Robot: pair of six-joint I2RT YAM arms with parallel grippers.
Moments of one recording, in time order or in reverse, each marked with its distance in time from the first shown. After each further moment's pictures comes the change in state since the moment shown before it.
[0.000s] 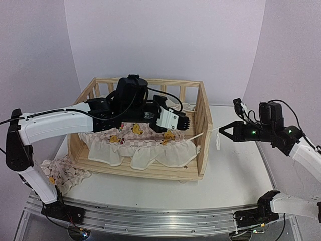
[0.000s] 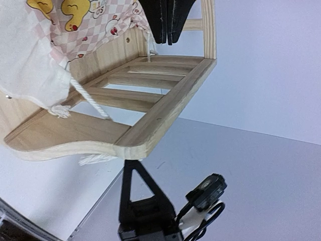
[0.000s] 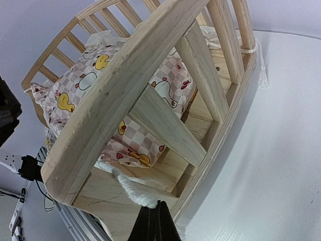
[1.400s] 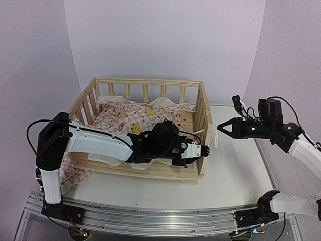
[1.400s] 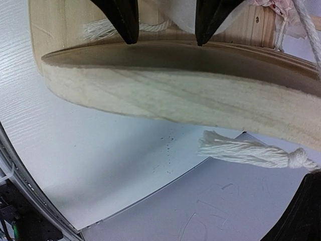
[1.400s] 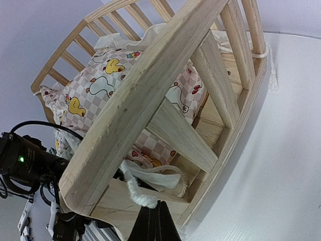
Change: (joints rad) left arm -0.121 0.325 -0.106 0.292 -0.083 -0.486; right arm 0.000 0.041 0.043 0.009 -0.041 0.027
